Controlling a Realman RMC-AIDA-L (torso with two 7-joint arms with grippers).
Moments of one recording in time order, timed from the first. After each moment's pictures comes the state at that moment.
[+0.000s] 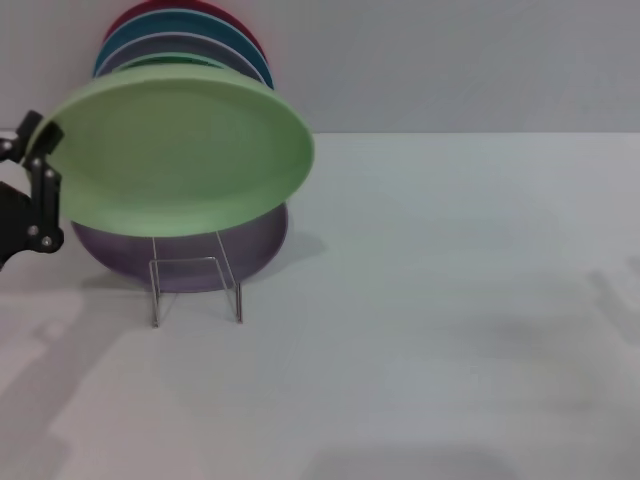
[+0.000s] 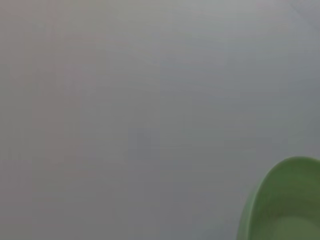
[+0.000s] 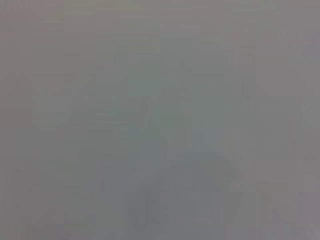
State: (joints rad) left arm -0.37 -1.97 -1.07 -0.17 2.89 1.74 0.08; right arm 0.11 2.08 2.23 0.40 -0.86 1.61 -2.16
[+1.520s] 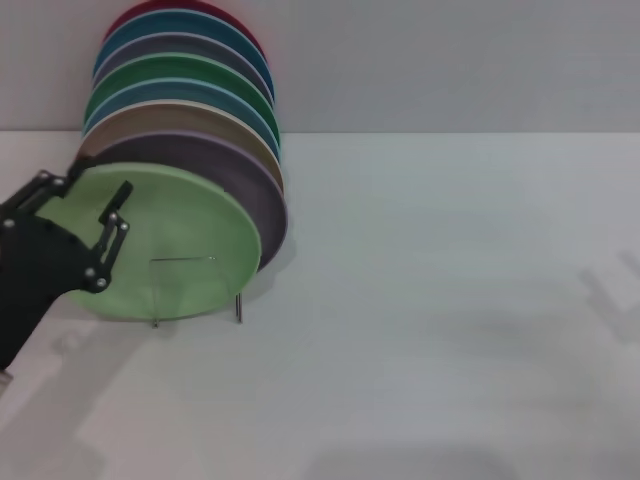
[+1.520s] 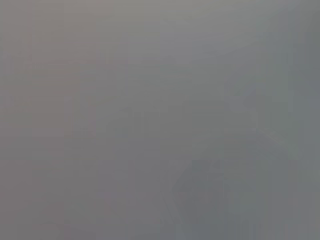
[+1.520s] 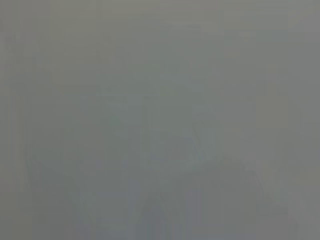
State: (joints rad) left arm -0.35 -2.04 -1.05 -0.11 2.88 1.67 0.24; right arm 0.12 2.08 2.22 0.40 -0.86 1.64 -2.30
